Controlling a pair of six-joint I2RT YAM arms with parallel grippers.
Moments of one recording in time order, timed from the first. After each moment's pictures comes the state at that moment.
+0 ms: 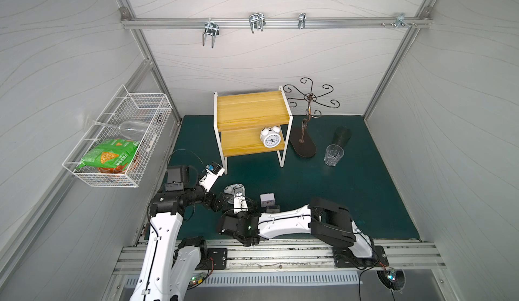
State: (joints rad) left arm 0.12 0.78 0.79 -1.01 0.68 0.58; right arm 1.50 2.16 1.48 -0.26 0.83 0.95
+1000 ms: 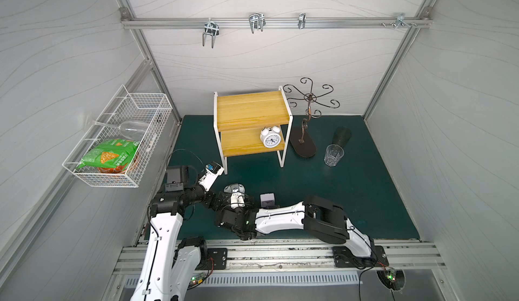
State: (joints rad) left arm 0.12 0.78 0.78 -0.98 0.67 0.58; right arm 1.46 2.23 1.52 -0.19 0.81 0.86
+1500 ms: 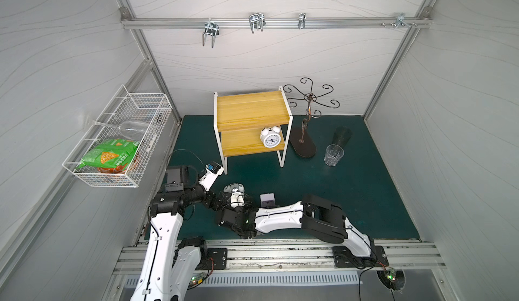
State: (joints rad) left arm 0.12 0.78 0.78 -0.98 0.67 0.58; right arm 1.46 2.24 1.52 -0.16 0.82 0.84
